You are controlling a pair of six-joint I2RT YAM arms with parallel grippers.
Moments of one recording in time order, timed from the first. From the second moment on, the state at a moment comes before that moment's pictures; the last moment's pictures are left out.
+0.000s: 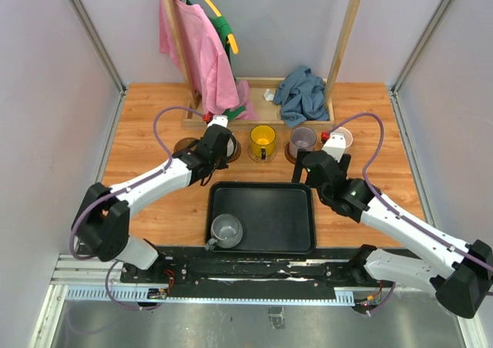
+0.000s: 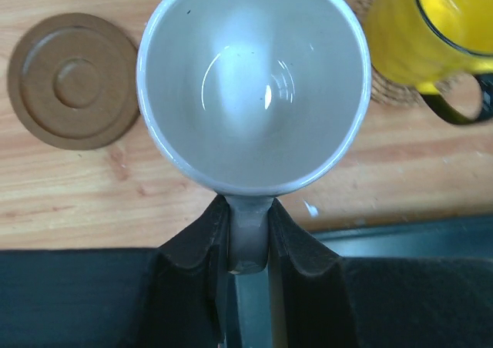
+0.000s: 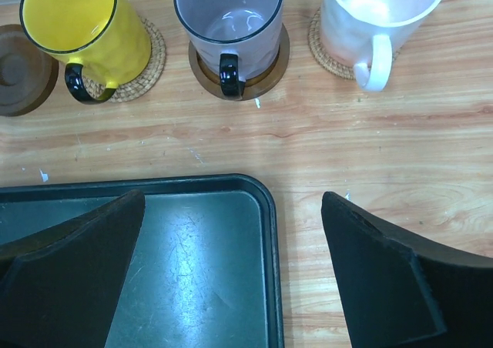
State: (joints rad) left arm -0.66 1.42 0.96 -0.28 -0.40 -0.38; right arm 0.79 1.03 0.82 -0.49 0.66 0.59
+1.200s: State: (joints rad) left arm -0.55 1.71 1.12 -0.26 -0.32 -0.39; right arm 0.79 1.03 0.81 -0.51 0.66 0.57
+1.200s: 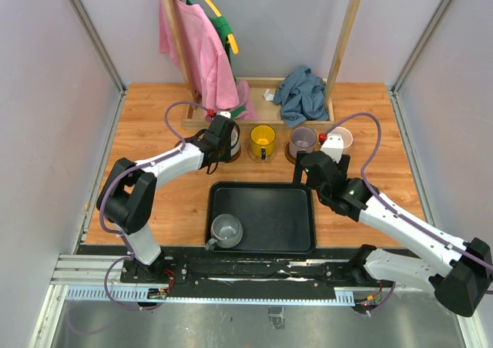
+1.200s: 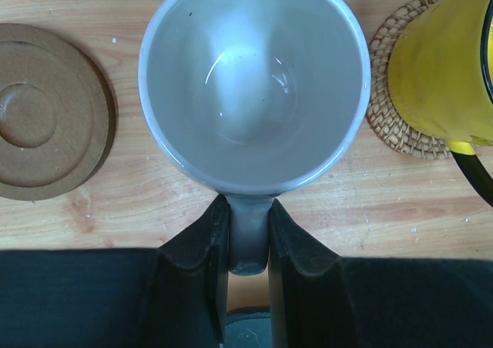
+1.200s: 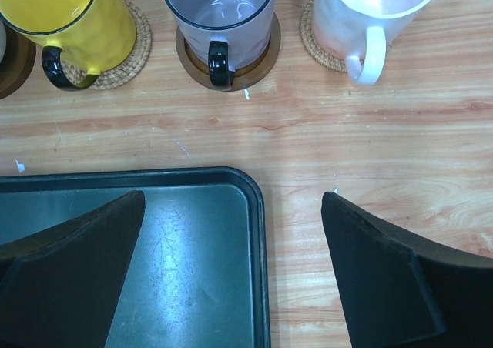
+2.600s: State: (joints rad) left arm -0.55 1.69 1.12 -0.26 -0.32 -0.42; right arm 0.79 1.07 0.81 -0.48 0.60 0.57
